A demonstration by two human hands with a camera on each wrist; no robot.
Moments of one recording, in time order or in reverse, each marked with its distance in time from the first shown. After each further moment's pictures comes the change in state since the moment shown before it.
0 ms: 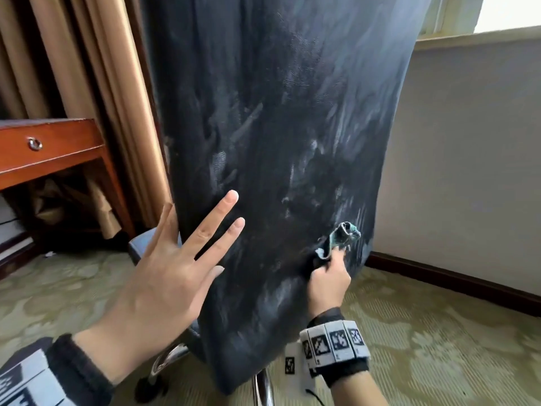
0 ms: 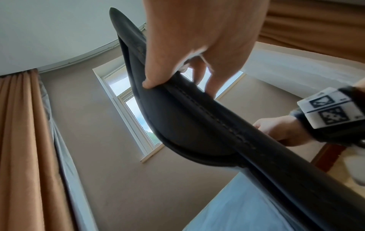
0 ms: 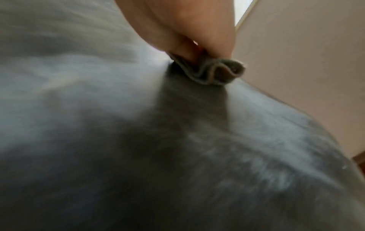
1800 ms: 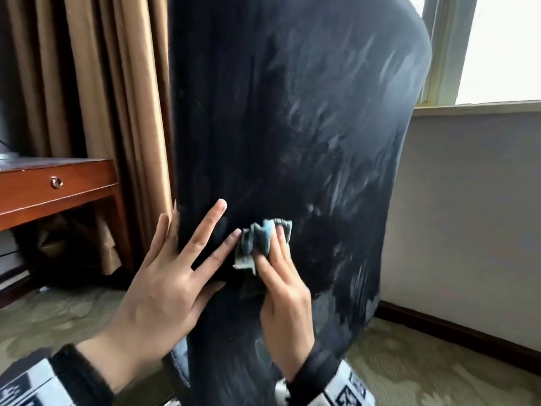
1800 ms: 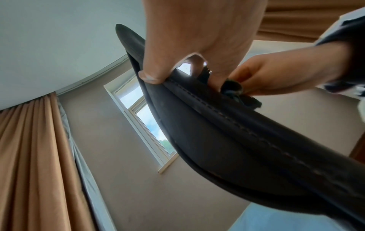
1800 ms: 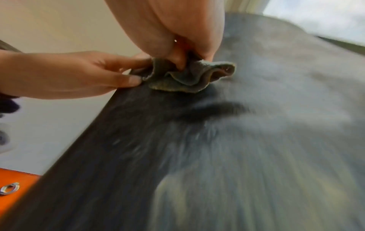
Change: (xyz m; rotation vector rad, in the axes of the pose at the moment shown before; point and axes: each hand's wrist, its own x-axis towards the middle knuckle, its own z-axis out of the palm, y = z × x) left_hand 0.023 -0.030 -0.029 0.045 0.097 -0.079; right_hand -0.053 -0.132 0.006 -0.003 -0.257 -1.036
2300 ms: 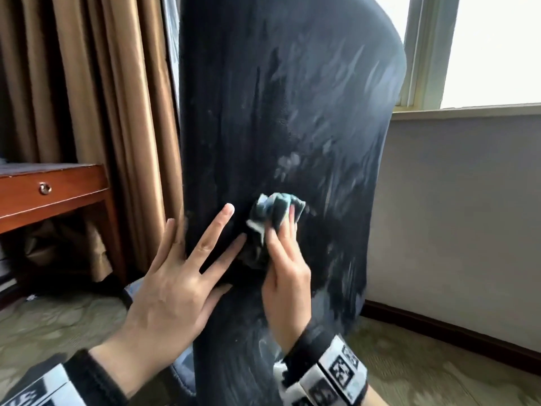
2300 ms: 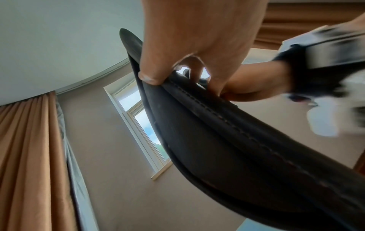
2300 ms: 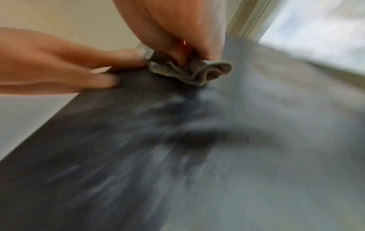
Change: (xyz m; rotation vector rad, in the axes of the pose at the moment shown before) left_hand 0.011 0.018 0.005 0.056 0.027 0.013; right_hand 0.037 0.013 -0.010 0.009 0.117 0.077
